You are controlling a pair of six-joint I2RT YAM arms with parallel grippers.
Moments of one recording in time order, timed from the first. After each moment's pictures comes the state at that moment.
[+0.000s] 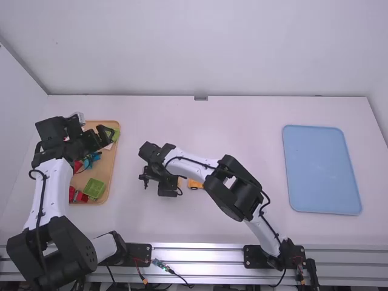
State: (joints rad) left arm 0.50 1.30 0.97 -0.50 0.51 -0.10; right arm 0.96 2.23 1.67 -0.90 -0.02 -0.60
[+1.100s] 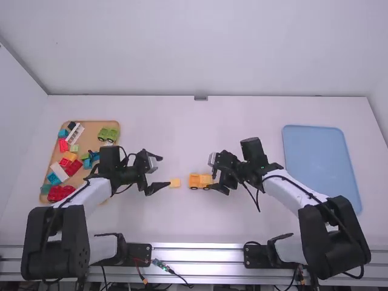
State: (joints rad) left arm 0.11 1.36 0.48 -0.07 1.06 0.99; right arm 0.33 1.45 0.62 -0.14 -0.77 -0.88
